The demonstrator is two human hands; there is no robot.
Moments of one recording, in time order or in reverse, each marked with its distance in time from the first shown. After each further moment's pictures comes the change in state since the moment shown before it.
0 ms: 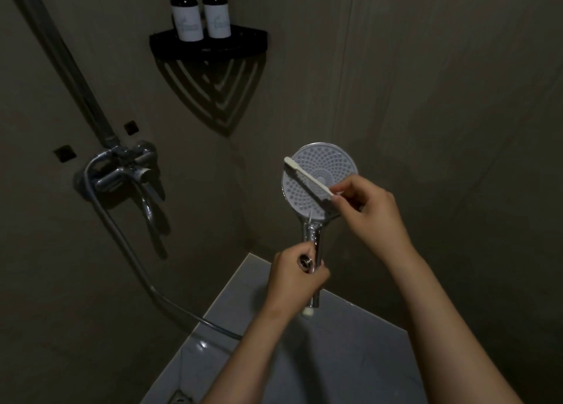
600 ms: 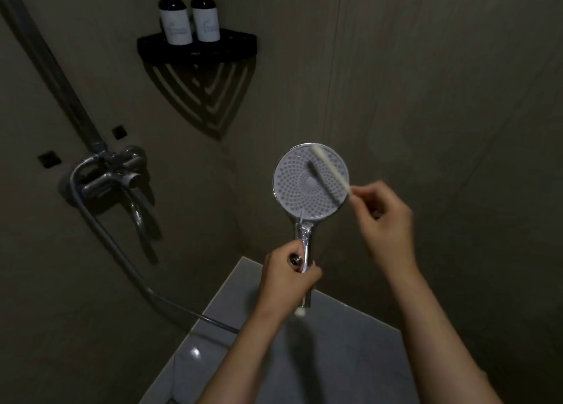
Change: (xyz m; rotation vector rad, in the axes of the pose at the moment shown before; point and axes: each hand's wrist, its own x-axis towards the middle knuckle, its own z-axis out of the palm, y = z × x) left_hand 0.003 0.001 0.005 -0.064 0.020 -0.003; right_hand -0.014 0.020 -0.010 0.074 0.297 -0.032
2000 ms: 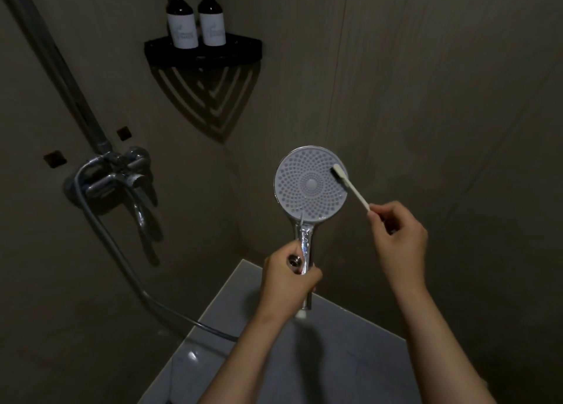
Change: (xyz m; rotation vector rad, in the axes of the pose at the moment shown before) left_hand -0.002 0.007 -0.005 -0.095 0.023 -0.029; right_hand -0.011 0.019 -0.008 -0.109 0.125 0.087
